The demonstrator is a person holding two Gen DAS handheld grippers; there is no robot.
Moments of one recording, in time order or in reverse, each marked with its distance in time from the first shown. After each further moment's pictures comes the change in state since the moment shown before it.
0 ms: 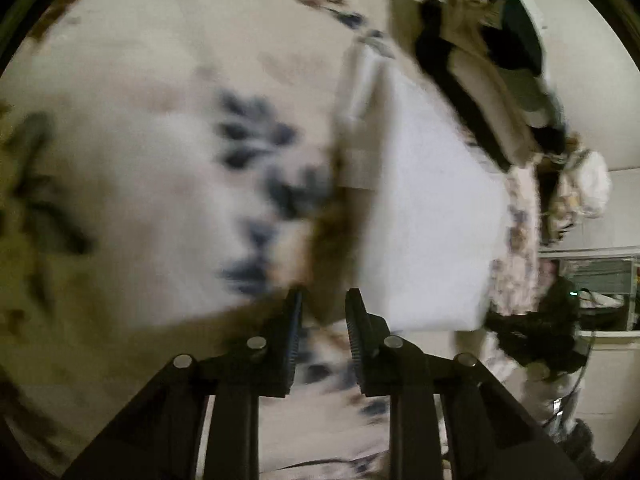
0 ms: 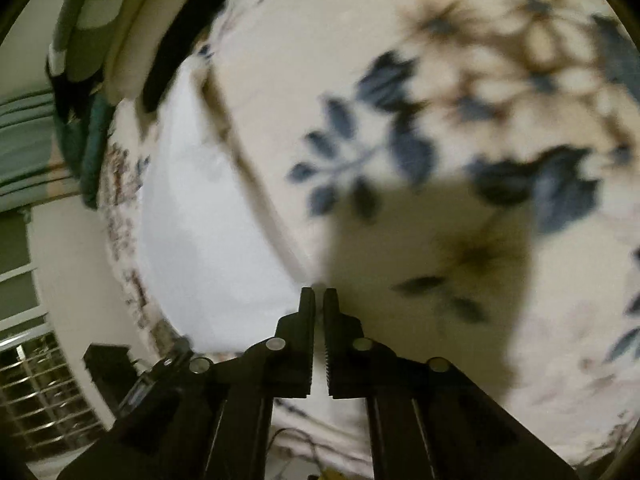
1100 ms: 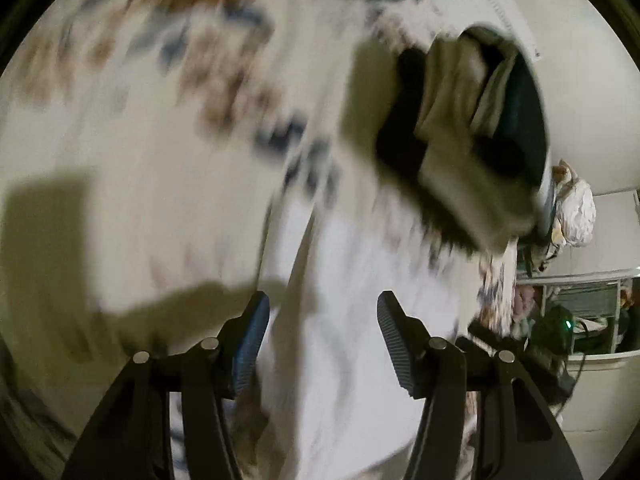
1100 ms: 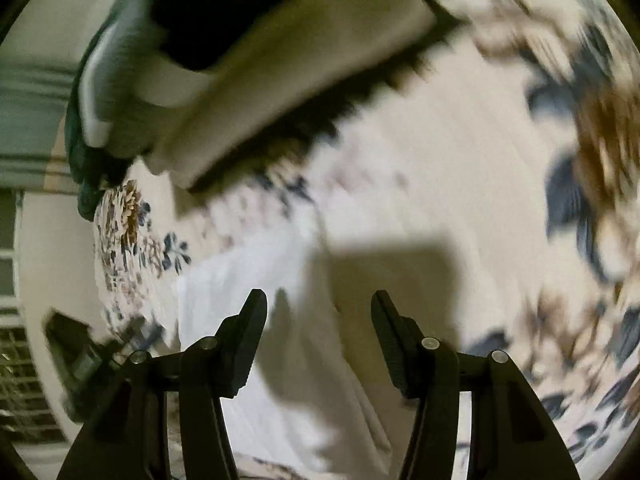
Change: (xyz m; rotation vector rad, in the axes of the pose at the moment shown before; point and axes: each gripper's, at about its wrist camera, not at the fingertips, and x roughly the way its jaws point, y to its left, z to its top) left arm 0.018 -0.049 0.117 -0.028 -0.024 -0.101; right arm -0.024 0.090 0.101 -0.141 -0.140 -0.044
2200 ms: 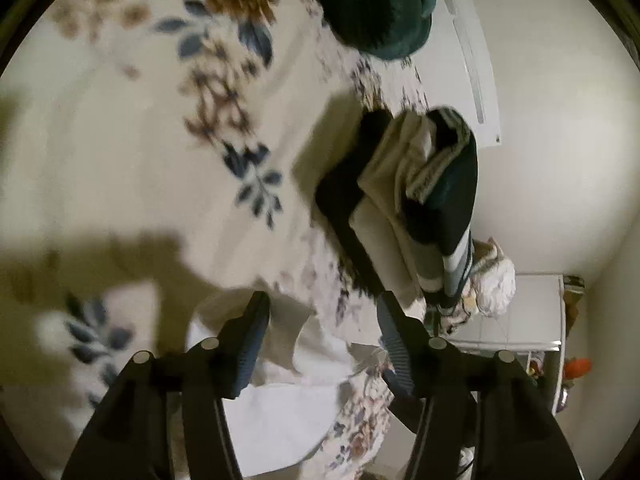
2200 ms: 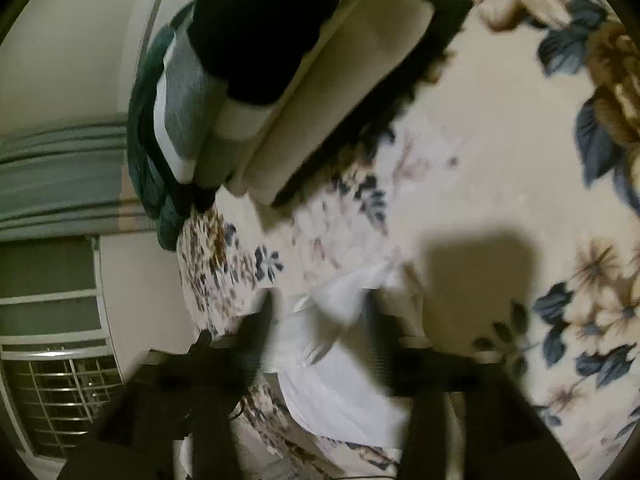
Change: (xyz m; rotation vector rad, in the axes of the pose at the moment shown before) left arm -0.036 -0.003 0.015 -0.227 -0.176 -0.308; right arm -0.028 0.005 -0.006 0.129 -0.052 0.322
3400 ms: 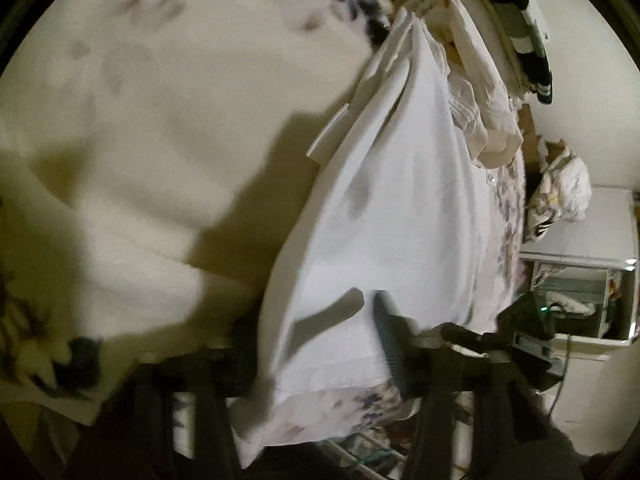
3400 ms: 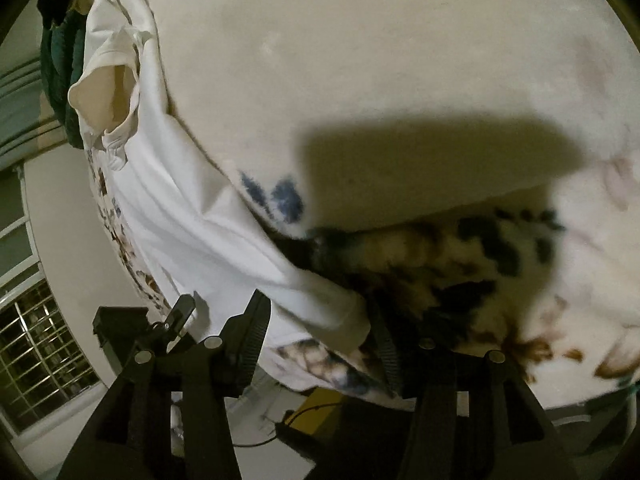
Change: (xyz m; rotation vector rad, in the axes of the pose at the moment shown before) left arm -0.056 0.130 -0.285 0.131 0.243 0.313; right arm -0.015 -0.209 -0.264 0.070 0.373 -0.248
